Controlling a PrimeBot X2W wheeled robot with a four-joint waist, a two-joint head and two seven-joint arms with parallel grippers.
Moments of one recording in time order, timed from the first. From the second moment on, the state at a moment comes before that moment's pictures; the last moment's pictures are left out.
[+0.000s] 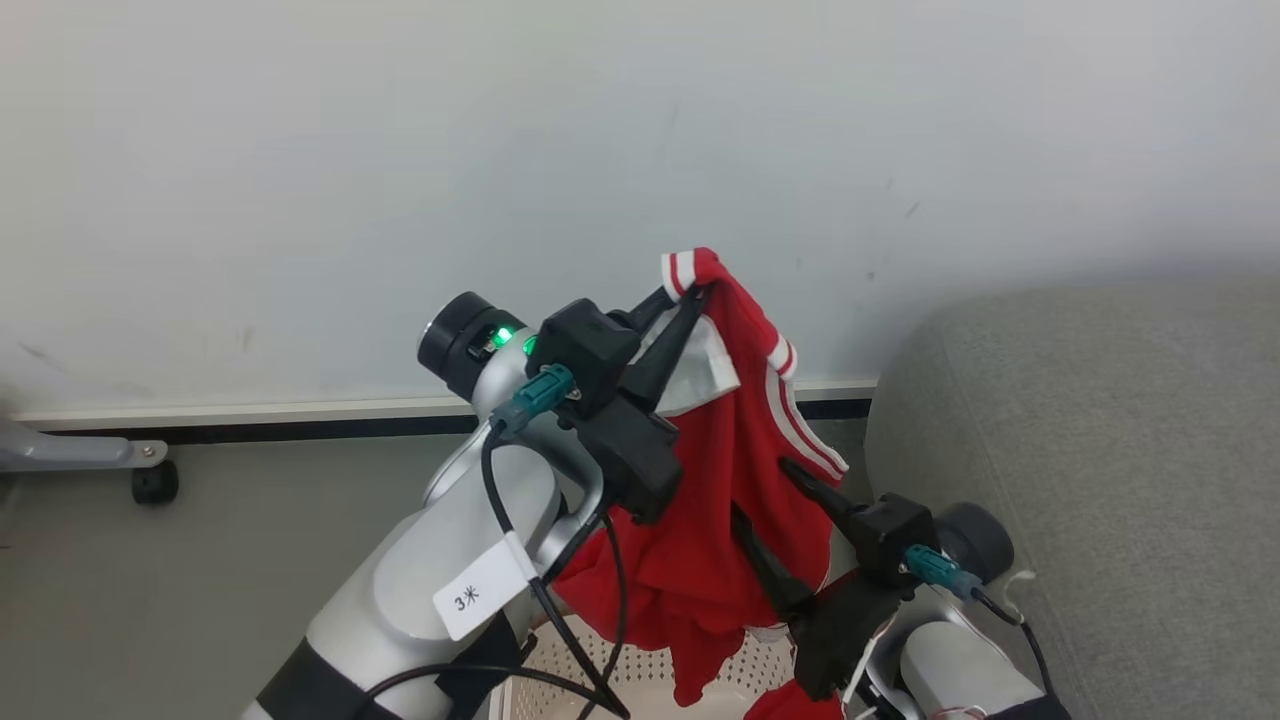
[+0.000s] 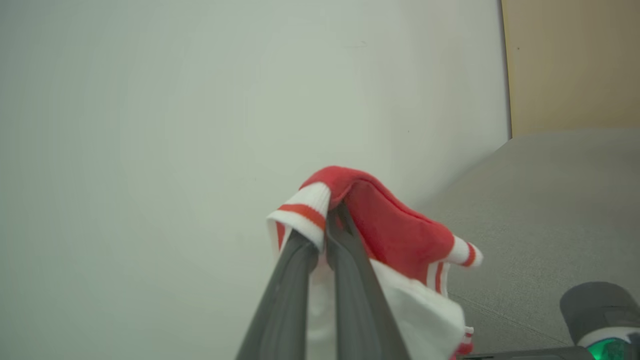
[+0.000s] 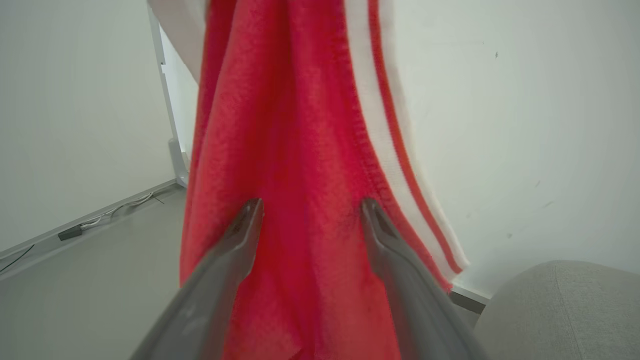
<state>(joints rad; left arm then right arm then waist) -0.77 0.04 -0.71 0.57 -0.41 -0.08 -0.21 -0.46 -0.06 0.57 0.64 0.20 0.12 -0.26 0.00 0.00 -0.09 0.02</state>
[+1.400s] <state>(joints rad) -0.56 0.09 -0.65 0.61 -0.56 0.01 -0.22 -0.65 -0.20 0.56 0.71 0.31 0.12 -0.26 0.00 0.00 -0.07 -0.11</state>
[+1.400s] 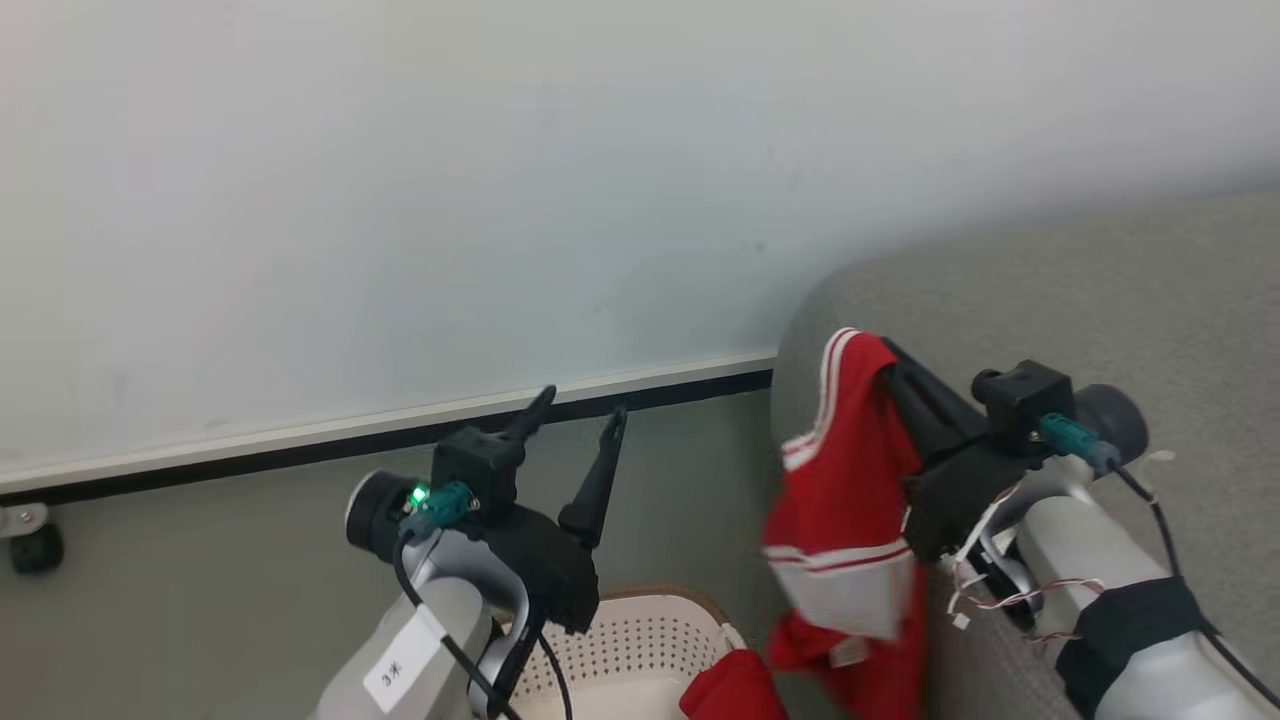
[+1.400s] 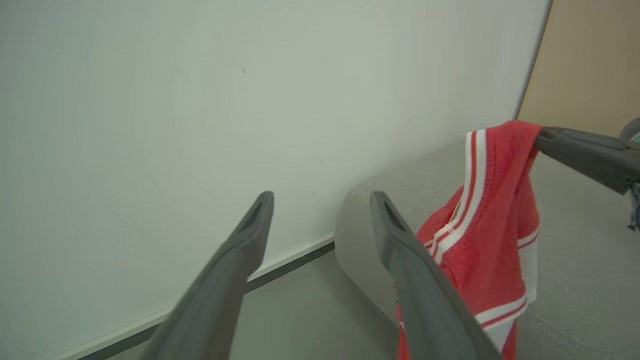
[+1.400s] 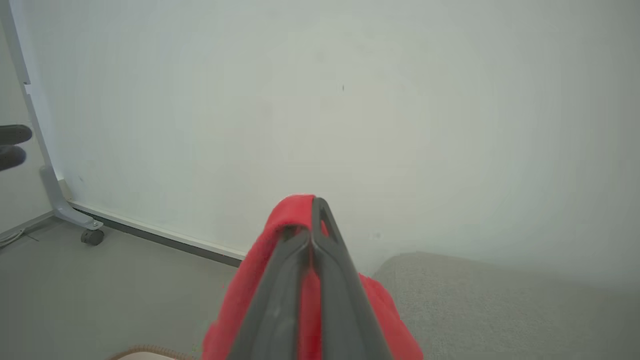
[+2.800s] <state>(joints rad) -0.45 0.07 -0.76 0.43 -0.52 0.01 -0.25 -0.93 -0.46 0.40 0.47 0.31 0.11 -0.17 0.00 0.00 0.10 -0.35</state>
